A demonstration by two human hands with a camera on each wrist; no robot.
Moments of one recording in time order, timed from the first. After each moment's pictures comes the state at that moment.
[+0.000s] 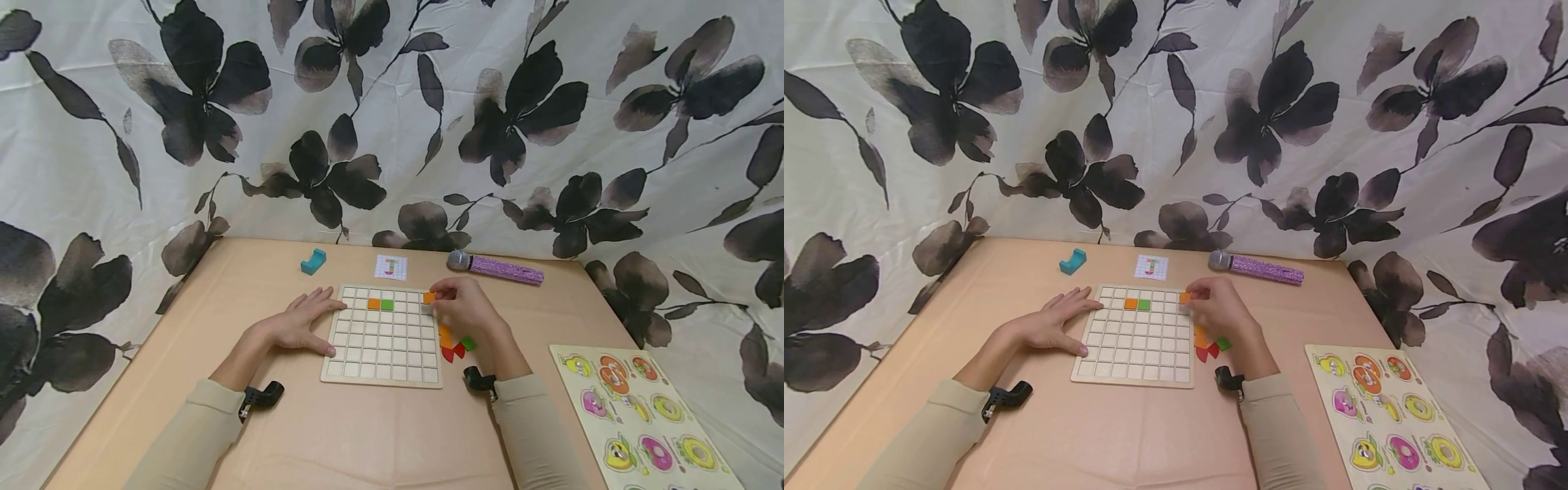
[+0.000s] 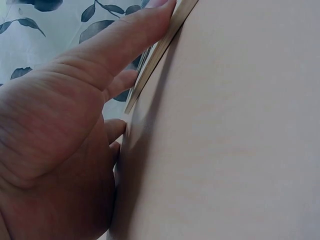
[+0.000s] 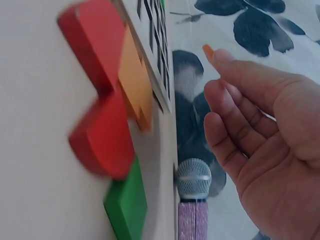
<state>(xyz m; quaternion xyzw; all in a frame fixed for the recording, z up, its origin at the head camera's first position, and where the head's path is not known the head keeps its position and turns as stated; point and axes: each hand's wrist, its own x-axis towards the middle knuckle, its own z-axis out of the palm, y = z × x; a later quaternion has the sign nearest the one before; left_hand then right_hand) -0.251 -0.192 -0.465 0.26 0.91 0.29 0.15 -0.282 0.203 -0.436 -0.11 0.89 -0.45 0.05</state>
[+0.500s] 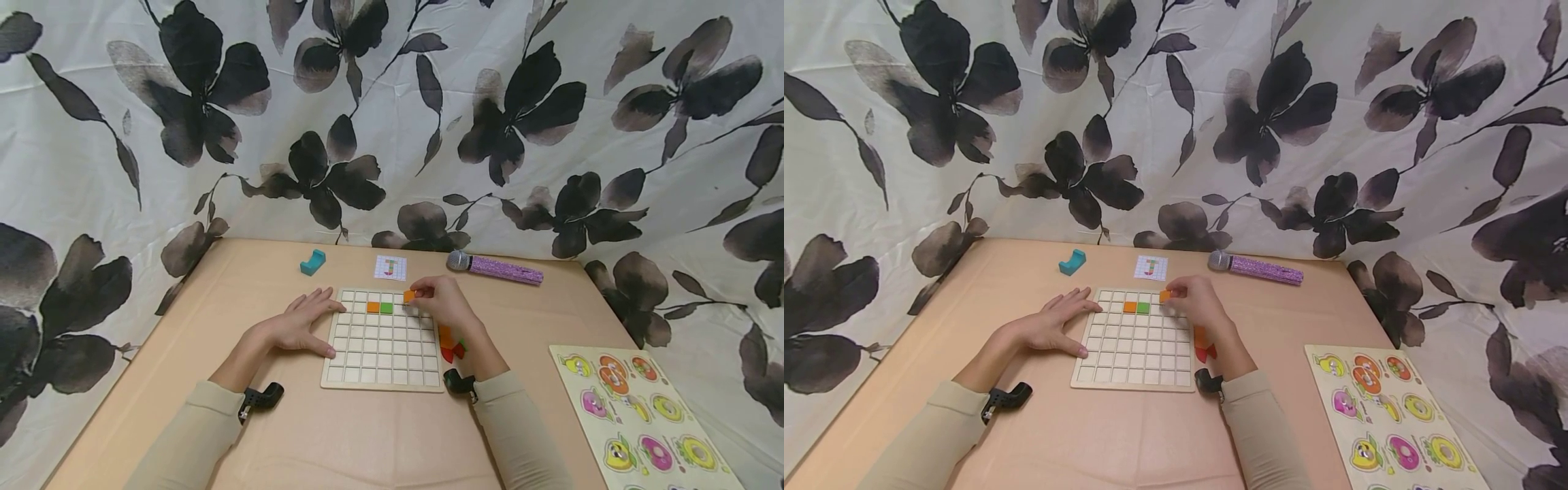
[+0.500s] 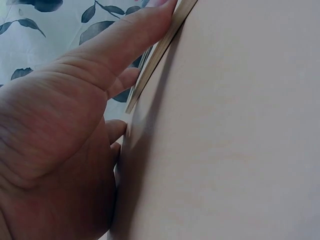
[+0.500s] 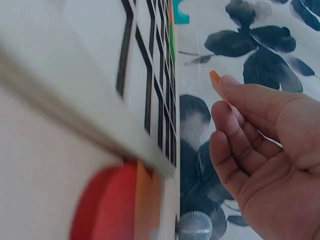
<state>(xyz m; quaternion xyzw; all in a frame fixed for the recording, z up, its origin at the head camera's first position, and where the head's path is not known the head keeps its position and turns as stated) -0.250 -0.189 -0.465 0.27 0.91 0.28 0.14 -0.290 0.165 -0.441 -0.18 0.88 -0.43 0.01</state>
